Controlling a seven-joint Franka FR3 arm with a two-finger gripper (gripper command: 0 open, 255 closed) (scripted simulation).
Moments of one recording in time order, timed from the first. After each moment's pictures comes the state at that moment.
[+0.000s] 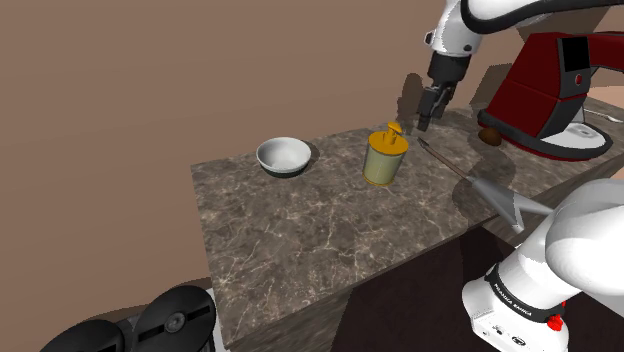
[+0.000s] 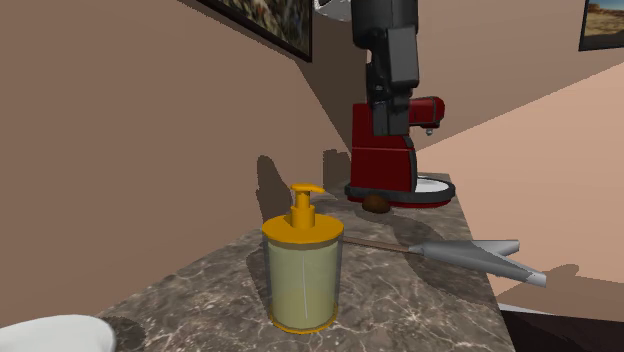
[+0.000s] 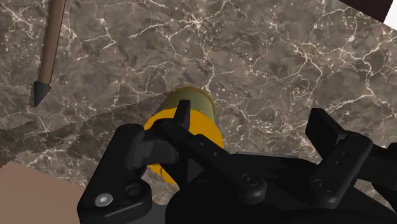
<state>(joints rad) 0.00 -0.58 -0.12 -2.42 -0.06 1.76 -0.20</state>
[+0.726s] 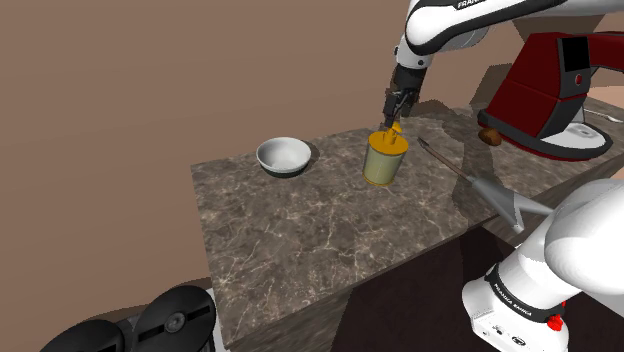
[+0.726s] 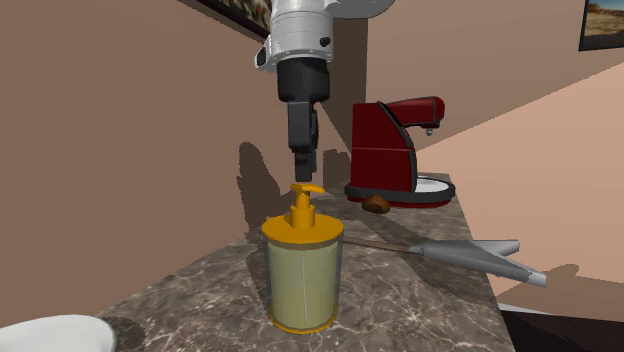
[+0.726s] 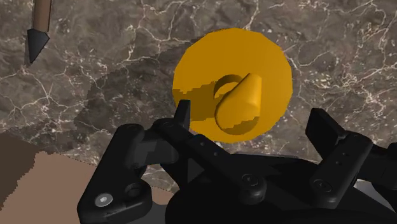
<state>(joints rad) -0.01 -0.20 -0.19 -2.25 -0.04 2.01 -0.26</state>
